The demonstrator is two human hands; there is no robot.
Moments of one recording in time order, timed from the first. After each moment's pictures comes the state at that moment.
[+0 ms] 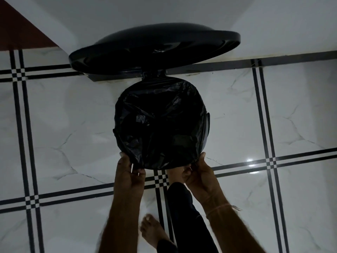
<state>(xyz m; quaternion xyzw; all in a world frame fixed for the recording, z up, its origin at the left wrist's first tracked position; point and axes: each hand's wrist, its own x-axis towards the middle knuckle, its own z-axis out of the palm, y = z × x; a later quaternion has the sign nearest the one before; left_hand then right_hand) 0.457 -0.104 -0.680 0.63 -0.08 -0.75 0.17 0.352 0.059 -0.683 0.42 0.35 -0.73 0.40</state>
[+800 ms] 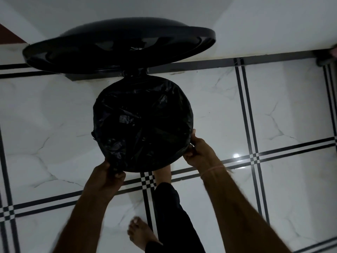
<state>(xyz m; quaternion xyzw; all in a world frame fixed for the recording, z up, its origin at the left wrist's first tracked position) 0.464 -0.134 -0.696 0.59 -0.06 -0.81 0.03 0.263 0.053 -0.710 0.48 0.48 -0.61 0.42</state>
